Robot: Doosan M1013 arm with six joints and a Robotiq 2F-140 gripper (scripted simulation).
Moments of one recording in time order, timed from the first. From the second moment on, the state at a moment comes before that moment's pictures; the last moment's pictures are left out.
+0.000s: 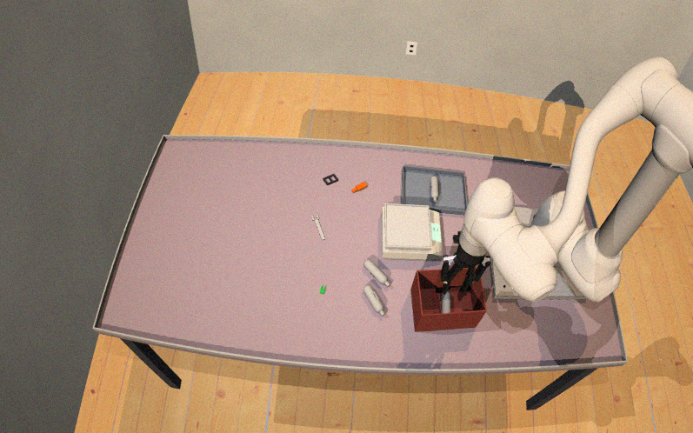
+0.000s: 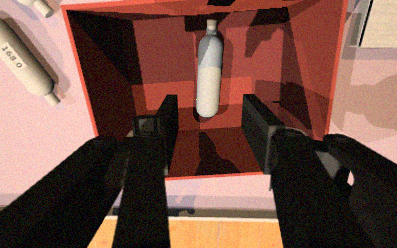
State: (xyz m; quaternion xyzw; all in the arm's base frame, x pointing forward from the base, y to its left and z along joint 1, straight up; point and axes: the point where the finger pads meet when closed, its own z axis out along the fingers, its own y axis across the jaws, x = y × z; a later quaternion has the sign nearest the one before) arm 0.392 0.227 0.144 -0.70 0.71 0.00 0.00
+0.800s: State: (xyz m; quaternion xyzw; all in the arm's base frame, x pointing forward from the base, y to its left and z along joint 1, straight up) arm 0.392 0.227 0.167 -0.70 0.71 0.00 0.00
